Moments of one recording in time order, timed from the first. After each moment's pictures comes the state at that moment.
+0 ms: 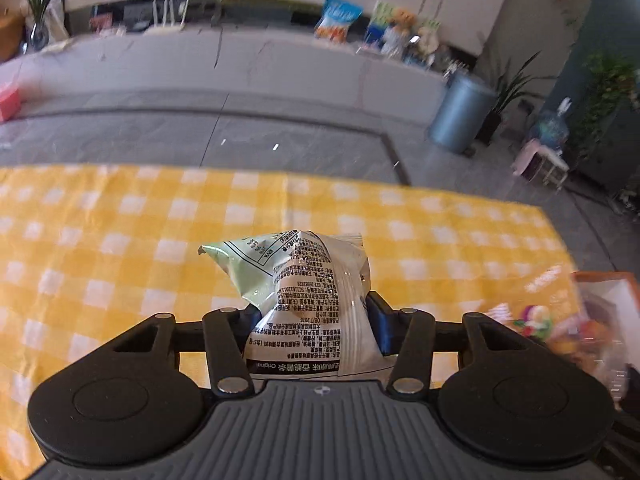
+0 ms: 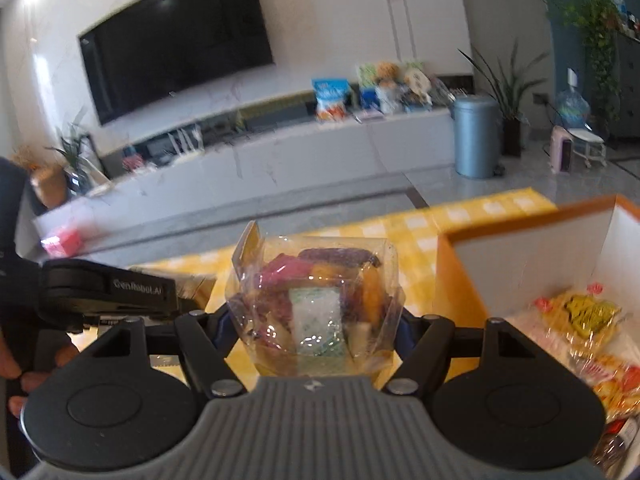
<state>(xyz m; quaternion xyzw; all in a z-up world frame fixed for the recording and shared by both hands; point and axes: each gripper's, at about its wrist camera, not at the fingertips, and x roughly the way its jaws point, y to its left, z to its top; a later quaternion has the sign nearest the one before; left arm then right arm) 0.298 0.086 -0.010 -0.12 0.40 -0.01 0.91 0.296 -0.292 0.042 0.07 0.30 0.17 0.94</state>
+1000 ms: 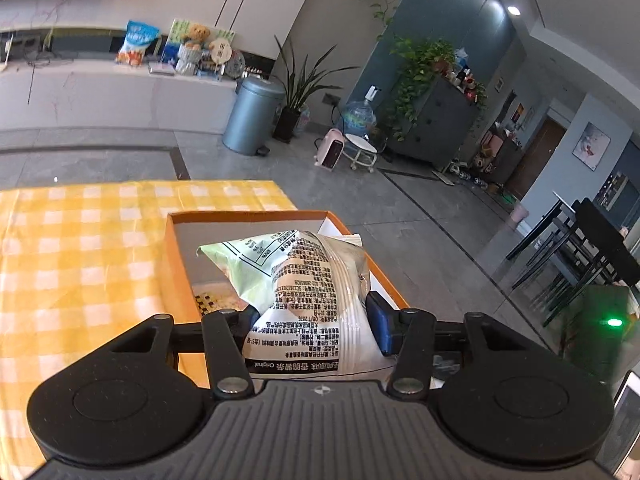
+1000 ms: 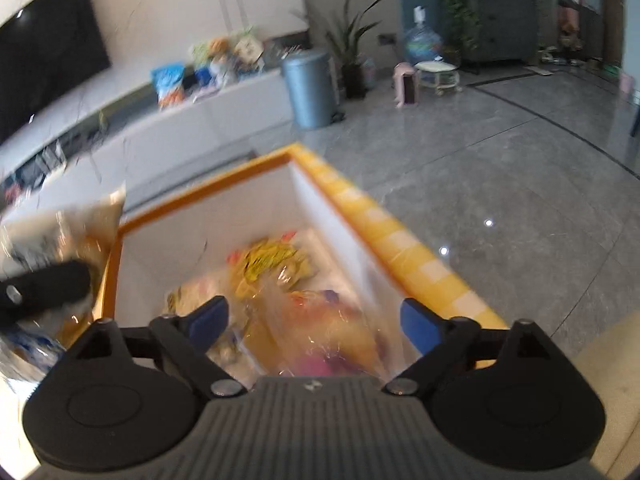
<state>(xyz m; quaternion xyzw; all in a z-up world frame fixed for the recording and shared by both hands) 0.258 -0.113 0.011 -0.13 0.34 -0.26 0.89 0.246 -0.520 0.077 0.11 0.38 -0.05 0.92</state>
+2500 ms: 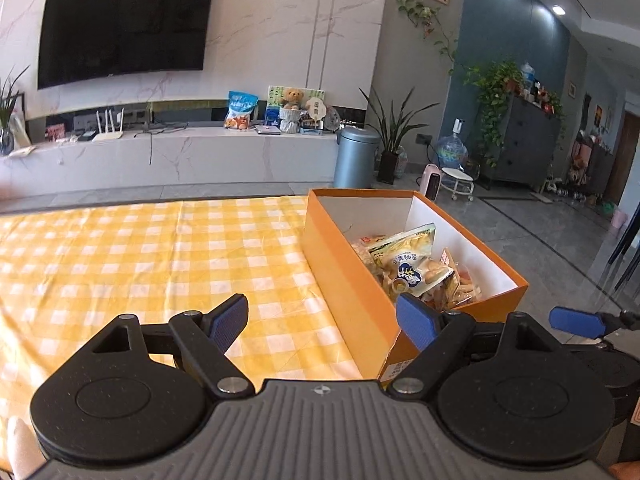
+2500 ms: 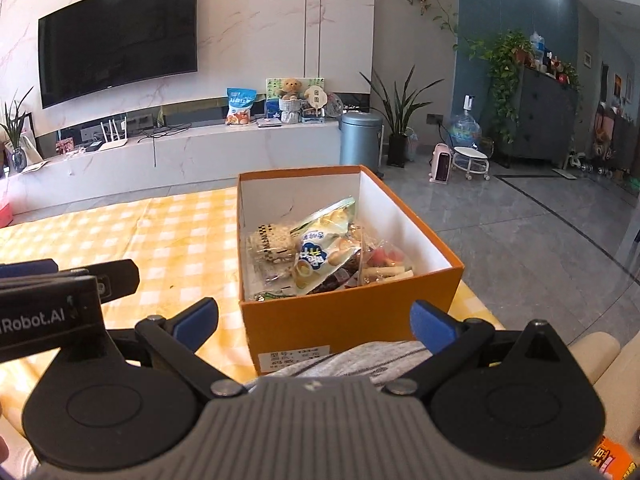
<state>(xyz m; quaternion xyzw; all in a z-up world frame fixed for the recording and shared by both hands) 0.032 -0.069 0.023 -0.05 0.26 -0.08 0.96 0.047 -0.441 0.100 -0.01 0.31 0.02 0.95</state>
